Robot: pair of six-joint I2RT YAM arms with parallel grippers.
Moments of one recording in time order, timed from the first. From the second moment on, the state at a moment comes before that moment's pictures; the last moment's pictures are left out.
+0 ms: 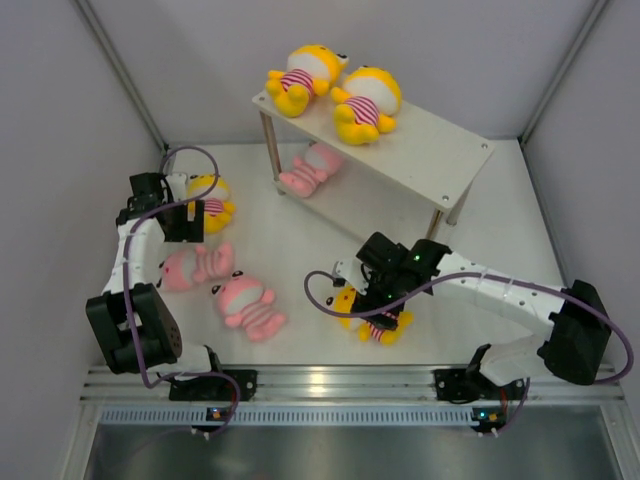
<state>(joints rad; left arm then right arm) 0.28 1.44 1.14 -0.64 0.09 0.27 0.96 1.36 1.08 -0.95 -0.16 -0.30</state>
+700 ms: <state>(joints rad) 0.28 1.44 1.14 -0.64 0.09 0.27 0.94 1.50 0.98 -0.75 -0.19 -0.31</state>
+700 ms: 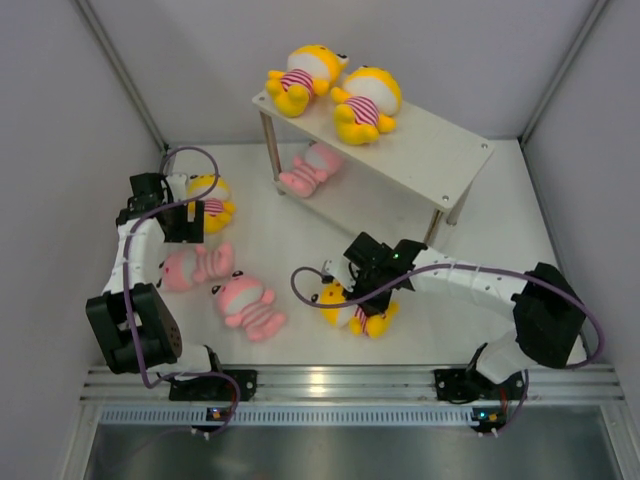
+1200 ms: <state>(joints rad) 0.28 1.44 1.14 -0.65 0.08 0.27 0.86 1.34 1.85 -0.63 -0.01 -0.07</state>
